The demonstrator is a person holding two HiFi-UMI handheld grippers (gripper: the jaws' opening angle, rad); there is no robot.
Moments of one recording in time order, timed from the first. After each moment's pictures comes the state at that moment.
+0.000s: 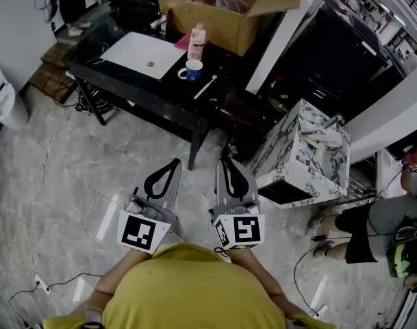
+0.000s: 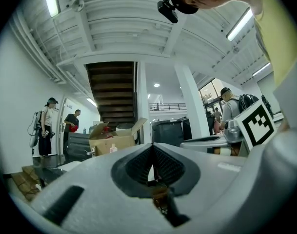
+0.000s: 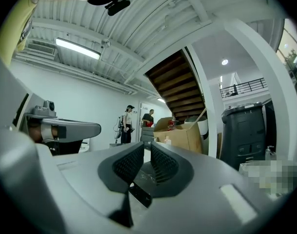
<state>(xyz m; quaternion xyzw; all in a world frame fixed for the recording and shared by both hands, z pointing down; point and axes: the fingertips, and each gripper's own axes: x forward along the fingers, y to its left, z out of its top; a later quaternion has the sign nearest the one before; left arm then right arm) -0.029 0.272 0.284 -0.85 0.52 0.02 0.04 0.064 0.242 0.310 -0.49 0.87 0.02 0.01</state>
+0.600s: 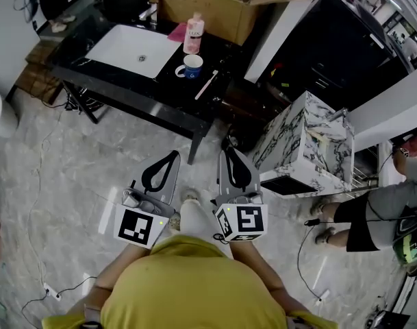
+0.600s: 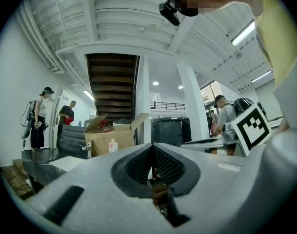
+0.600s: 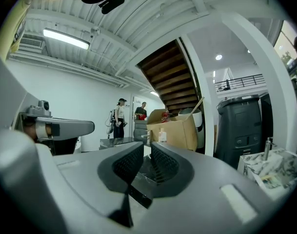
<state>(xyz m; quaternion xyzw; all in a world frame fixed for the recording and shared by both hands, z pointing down) -0.074 0.176 0.309 -0.87 0.49 0.02 0.01 0.031 0.147 0.339 -0.53 0.84 -0.02 -0.02</state>
